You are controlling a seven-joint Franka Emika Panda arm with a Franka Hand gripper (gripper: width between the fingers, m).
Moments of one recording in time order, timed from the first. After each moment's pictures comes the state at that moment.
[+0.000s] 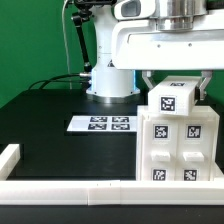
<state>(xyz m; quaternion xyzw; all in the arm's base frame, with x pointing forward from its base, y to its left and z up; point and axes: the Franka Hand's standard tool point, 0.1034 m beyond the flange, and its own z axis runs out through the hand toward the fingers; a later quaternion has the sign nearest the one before) 0.616 0.084 0.154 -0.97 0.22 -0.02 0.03</state>
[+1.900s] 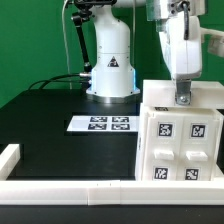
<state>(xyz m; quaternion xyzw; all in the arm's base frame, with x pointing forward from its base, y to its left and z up) 0.617 0.091 0.153 -0.66 0.75 0.02 0.06</state>
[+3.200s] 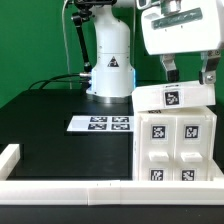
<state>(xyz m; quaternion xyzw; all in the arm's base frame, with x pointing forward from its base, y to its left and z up) 0.614 0.100 0.181 -0.83 0.54 -0.01 0.09</state>
